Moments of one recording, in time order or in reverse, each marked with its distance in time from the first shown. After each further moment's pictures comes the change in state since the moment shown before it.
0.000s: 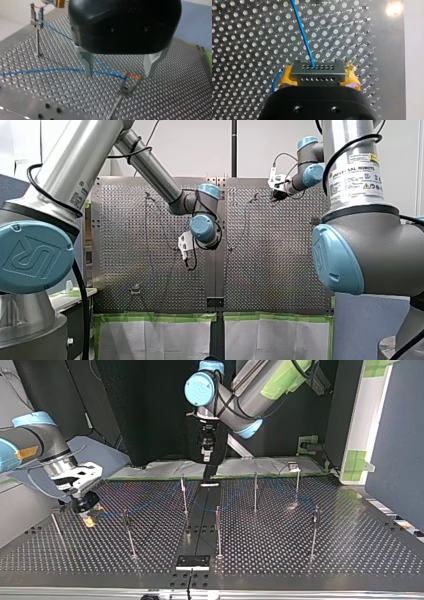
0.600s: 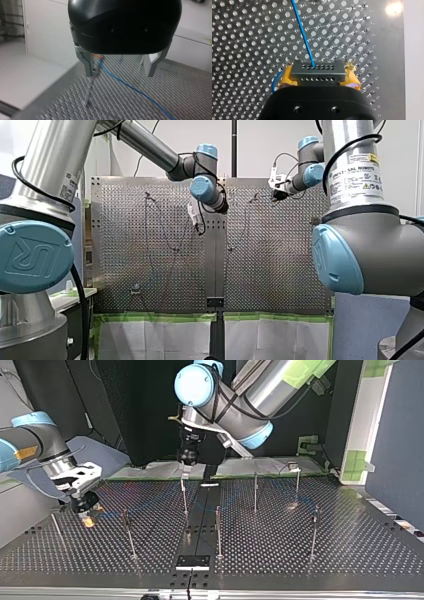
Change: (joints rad) left arm 0.001 0.145 0.166 -0.167 0.162 0.010; right arm -0.003 -0.001 0.000 0.000 -0.004 0.000
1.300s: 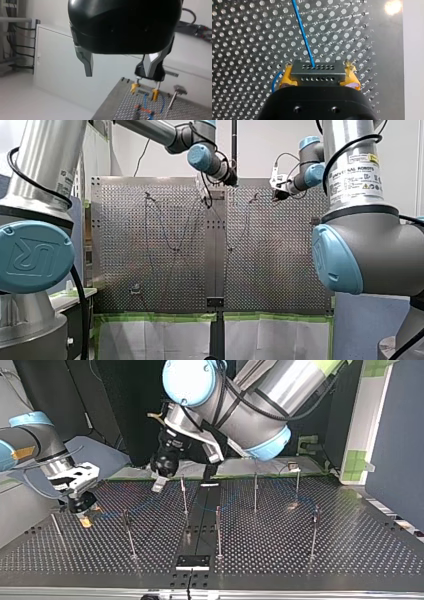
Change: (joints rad) left arm 0.009 0.087 0.201 -0.201 0.201 -0.010; right arm -0.011 -0.001 0.000 -0.001 -0.004 0.003
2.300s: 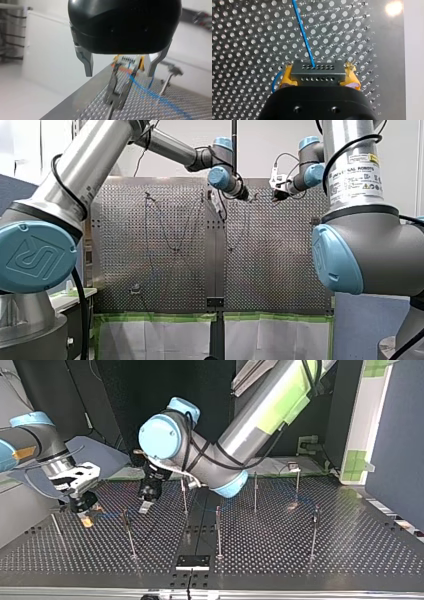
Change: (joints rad) left arm 0.008 -0.282 0.282 -0.050 0.044 -0.004; right arm 0.003 0.001 0.000 0.001 -0.003 0.000
